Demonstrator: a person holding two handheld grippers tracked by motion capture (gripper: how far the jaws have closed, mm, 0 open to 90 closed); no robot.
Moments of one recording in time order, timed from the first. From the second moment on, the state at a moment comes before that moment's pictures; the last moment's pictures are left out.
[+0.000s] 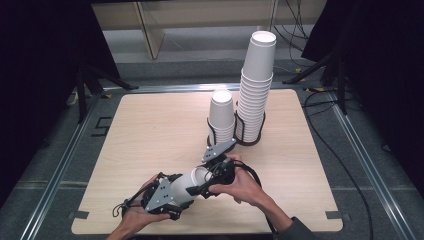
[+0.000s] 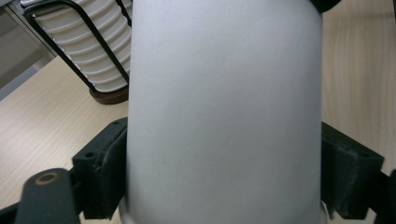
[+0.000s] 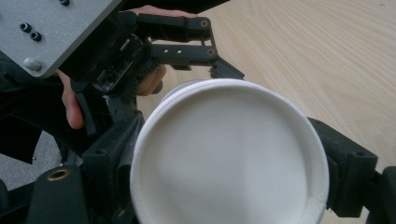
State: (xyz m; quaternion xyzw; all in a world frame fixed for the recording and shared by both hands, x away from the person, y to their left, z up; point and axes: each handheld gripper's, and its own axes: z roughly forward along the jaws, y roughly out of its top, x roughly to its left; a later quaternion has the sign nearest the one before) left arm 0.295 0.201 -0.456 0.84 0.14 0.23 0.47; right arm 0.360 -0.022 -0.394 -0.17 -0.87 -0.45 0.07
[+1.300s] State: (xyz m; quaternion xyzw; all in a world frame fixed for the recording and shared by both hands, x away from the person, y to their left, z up) left arm 0.296 0.213 -0.449 0.74 0.18 0.23 0.60; right arm 0.372 -0.042 -0.380 -0.20 -0.79 -0.55 0.15
